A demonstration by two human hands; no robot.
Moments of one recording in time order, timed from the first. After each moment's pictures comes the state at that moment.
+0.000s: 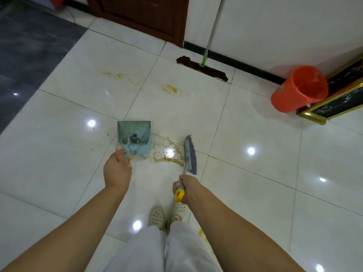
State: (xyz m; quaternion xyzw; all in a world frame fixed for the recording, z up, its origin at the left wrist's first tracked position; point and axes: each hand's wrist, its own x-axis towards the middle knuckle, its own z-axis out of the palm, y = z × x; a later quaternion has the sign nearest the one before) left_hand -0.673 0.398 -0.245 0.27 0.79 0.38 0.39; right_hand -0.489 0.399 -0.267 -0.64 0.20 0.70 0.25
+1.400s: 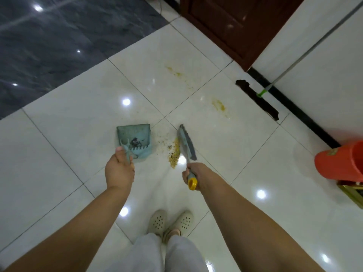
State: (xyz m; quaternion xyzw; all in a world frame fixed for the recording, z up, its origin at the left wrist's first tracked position) left_hand -0.804 0.360 -0.244 0.00 0.79 0.51 0.34; right_hand -0.641 0.475 -0.263 -0.70 -0.08 0.71 0.03
